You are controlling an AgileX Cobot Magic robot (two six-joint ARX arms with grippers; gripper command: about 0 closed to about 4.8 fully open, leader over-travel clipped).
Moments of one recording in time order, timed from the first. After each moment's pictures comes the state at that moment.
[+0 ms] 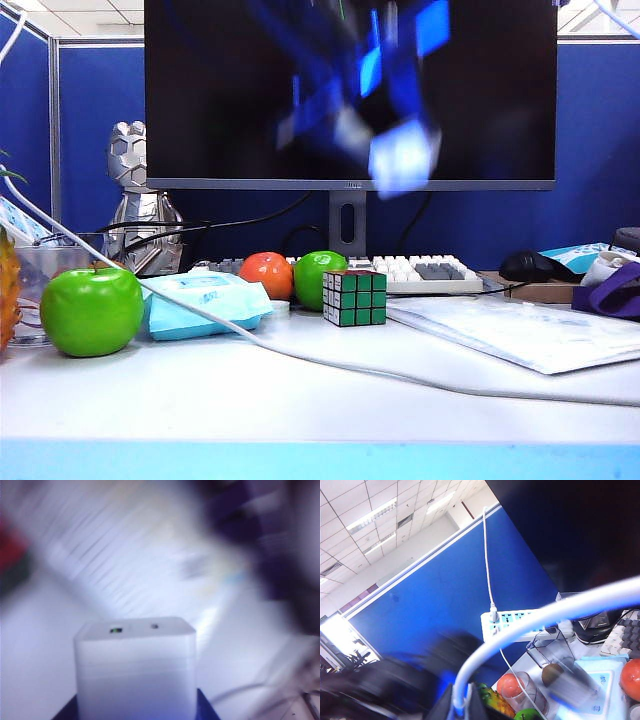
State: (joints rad) left arm -0.77 1.83 1.59 -0.49 0.20 -0.40; right arm 0.16 1.14 0.83 0.59 -0.85 0.81
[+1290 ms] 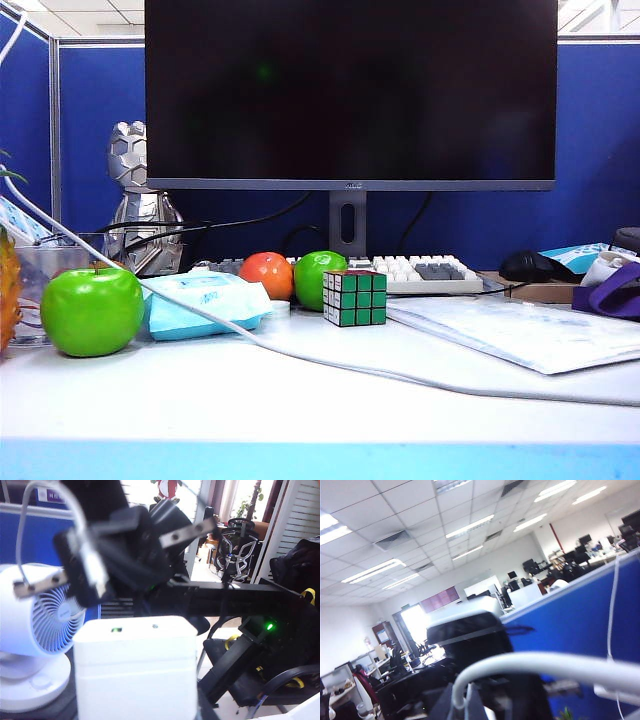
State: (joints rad) left arm -0.77 1.41 1.59 -0.17 1.07 -0.07; right arm 0.16 0.89 1.04 0.66 -1.00 1.15
